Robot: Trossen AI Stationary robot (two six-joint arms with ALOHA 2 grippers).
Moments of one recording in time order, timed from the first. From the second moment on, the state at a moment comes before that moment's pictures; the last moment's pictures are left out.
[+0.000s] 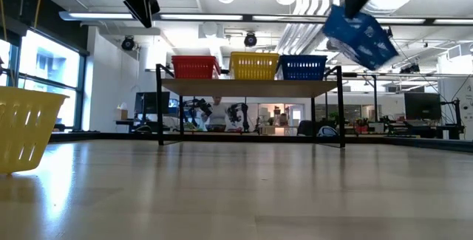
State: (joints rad) left arm 0.37 1.29 1.35 -1.23 0.14 0.11; right arm 0.11 1.44 1.55 -1.57 0.60 1.20
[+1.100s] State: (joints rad) left arm 0.37 1.29 1.35 -1.21 0.13 -0.02; right arm -0.26 1.52 1.87 -1.21 0.60 -0.32
